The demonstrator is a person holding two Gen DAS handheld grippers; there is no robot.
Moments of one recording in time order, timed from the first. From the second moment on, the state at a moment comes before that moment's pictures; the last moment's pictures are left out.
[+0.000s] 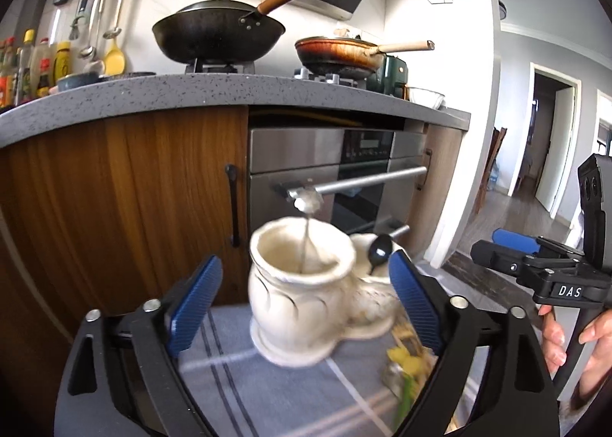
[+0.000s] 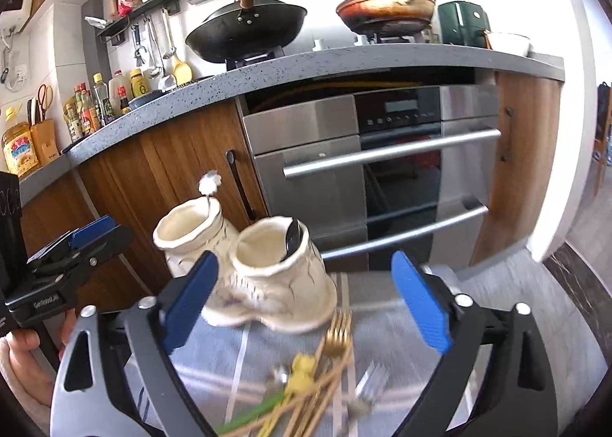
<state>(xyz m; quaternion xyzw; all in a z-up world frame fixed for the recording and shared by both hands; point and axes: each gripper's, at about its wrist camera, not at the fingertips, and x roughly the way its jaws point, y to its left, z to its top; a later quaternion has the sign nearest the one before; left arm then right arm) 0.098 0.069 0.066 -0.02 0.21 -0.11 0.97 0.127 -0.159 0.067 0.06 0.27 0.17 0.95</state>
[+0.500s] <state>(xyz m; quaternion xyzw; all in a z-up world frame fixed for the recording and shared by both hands) 0.063 0.048 -0.001 -0.06 0.32 -0.08 0.94 0.087 -0.190 0.015 0.11 0.34 0.11 0.93</state>
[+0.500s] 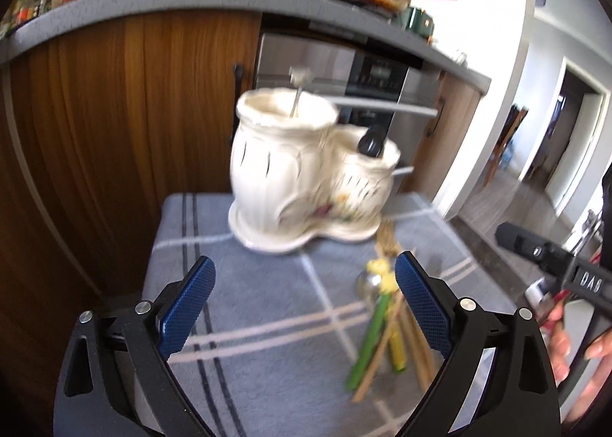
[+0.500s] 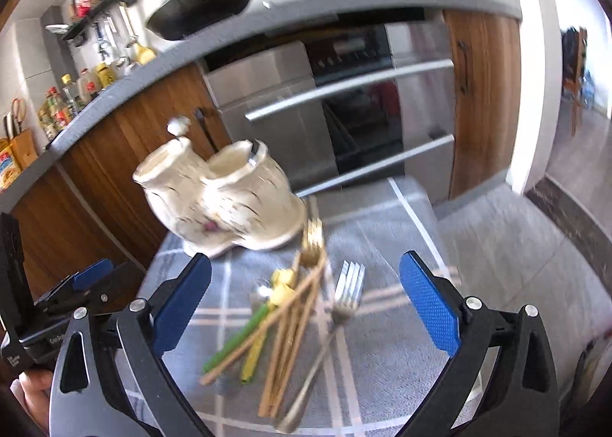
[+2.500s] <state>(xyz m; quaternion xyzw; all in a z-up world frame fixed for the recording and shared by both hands) 0.119 -0.063 -0.059 0.09 0.38 -0.20 0.90 0.111 -0.217 -0.034 0.11 0.37 0.12 0.92</state>
